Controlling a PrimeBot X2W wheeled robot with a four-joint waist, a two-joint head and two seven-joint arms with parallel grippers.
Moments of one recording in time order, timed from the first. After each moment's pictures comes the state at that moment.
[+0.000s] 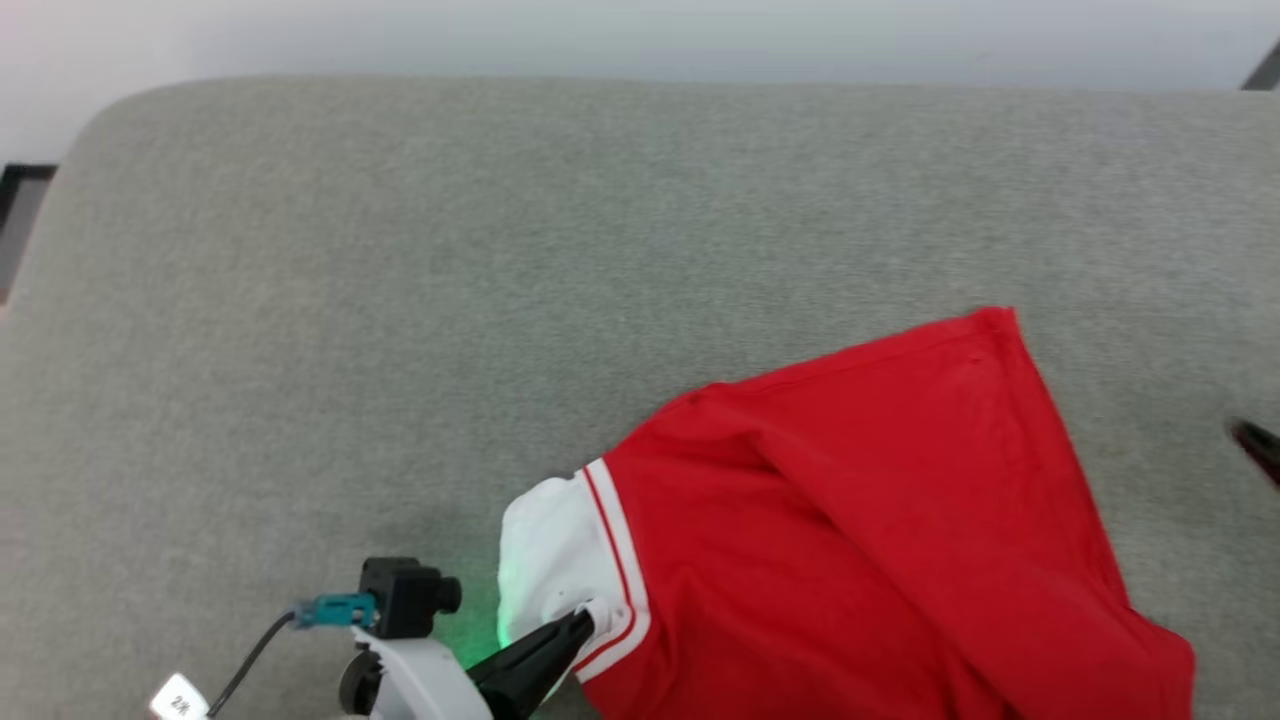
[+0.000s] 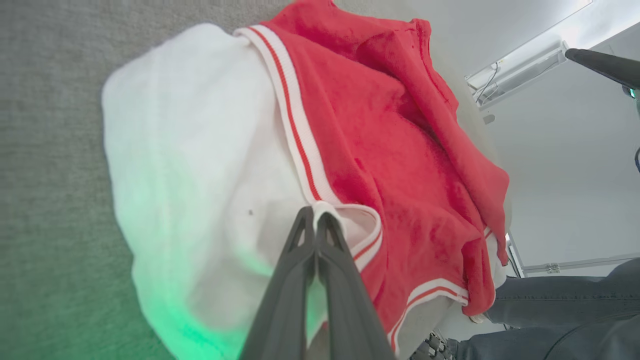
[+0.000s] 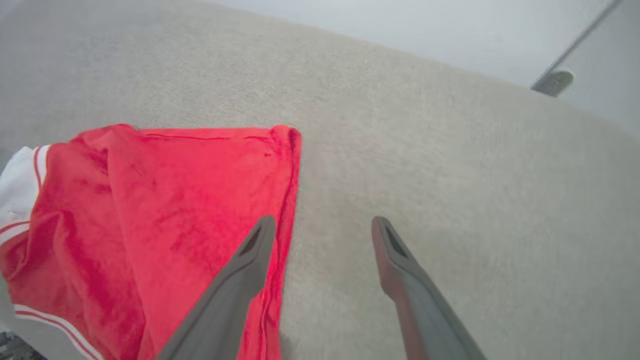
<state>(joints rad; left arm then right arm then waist) -0.49 0.69 -1.20 0.15 -1.38 -0.13 -0.26 -0.04 -0.68 -0.19 -0.44 0.82 0.13 0.87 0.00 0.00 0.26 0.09</state>
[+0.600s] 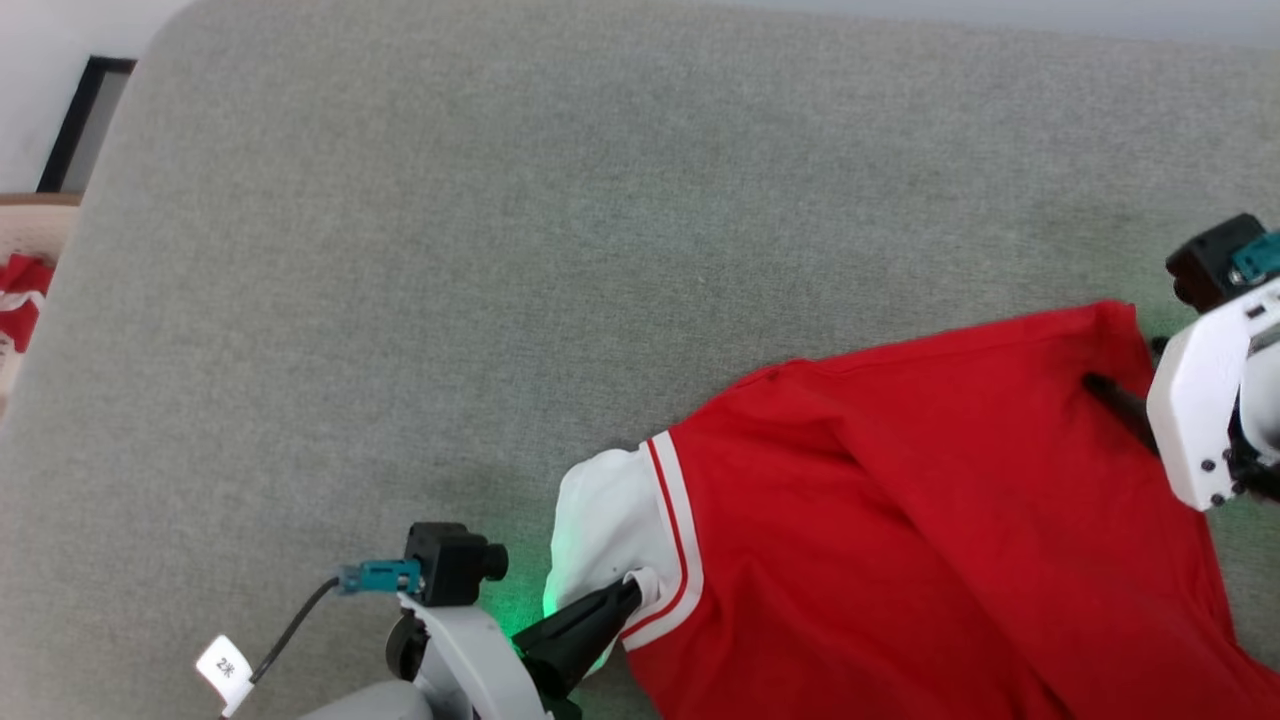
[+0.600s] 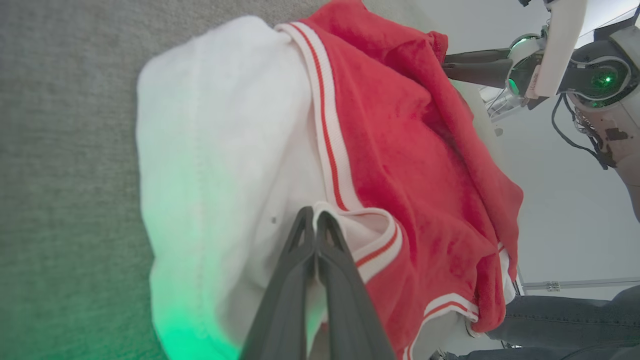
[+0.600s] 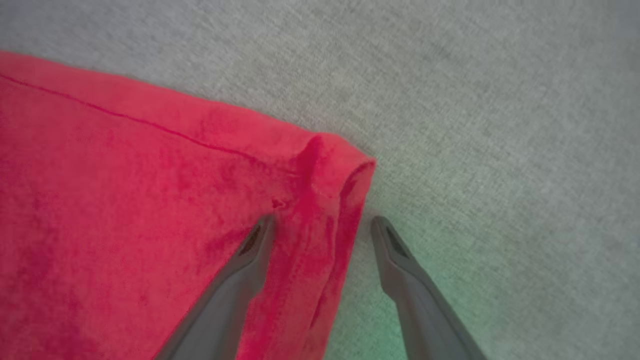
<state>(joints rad) -0.57 0.63 -1.22 0.16 -1.37 -0.13 -0.26 -0.63 -0.67 0.47 0.21 0.63 0.13 0.73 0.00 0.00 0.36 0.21</state>
